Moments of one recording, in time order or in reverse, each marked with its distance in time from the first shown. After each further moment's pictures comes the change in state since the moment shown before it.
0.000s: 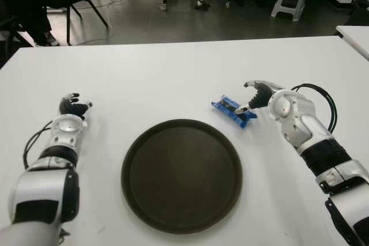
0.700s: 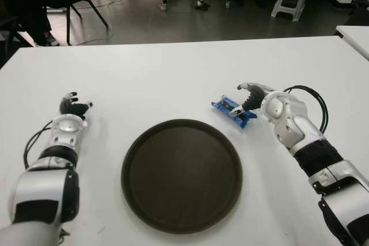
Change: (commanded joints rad) left arm -0.001 0.000 0.001 0.001 0.001 0.004 0.002; right arm -0.023 0.042 0.004 0.031 0.000 -0.008 -0.002
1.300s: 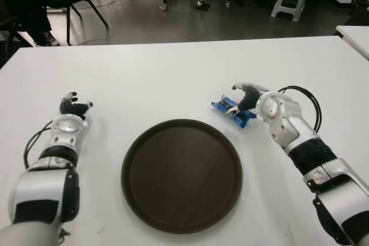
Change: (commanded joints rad) left arm -0.003 -0.002 -0.005 -0.001 0.007 0.001 0.001; right arm -0.014 0.033 -0.006 0.022 0.007 -0.041 -0.038
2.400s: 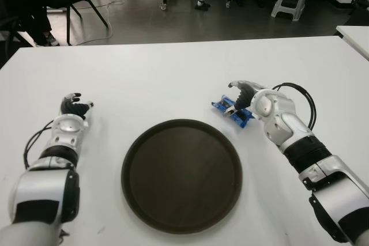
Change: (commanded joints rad) left arm -0.002 0.006 -0.010 0.001 0.000 0.009 -0.001; right arm -0.023 0.013 0.041 0.008 -0.029 0.070 0.031
